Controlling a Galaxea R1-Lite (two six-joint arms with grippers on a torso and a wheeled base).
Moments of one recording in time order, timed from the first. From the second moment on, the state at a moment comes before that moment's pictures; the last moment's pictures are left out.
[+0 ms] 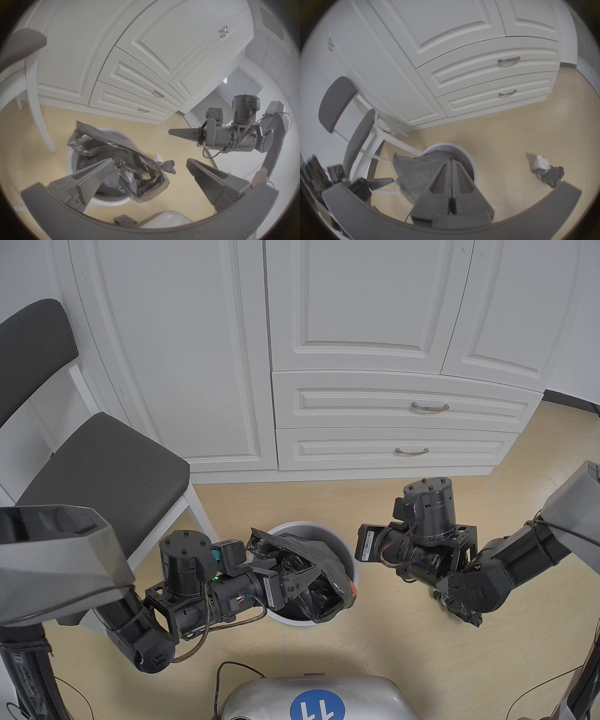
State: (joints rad) left arm -0.58 2.13 -0.57 -1.32 -0.25 -0.40; right arm 0.62 2.03 -0.95 -0.69 -0.22 0.43
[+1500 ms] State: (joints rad) left arm -0.46 1.87 -0.52 -0.99 -0.12 -0.05; right arm 0.83 2.21 -0.73 -1.15 -0.46 0.11
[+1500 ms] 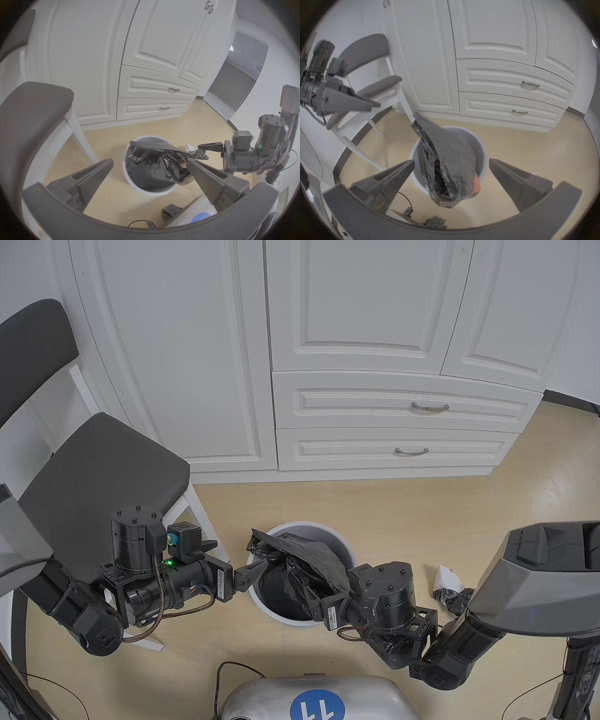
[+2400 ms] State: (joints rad) left arm -0.47 1.89 -0.52 -0.99 -0.12 -0.03; right arm 0.74 2.28 -0.89 -1.25 -0.48 0.17
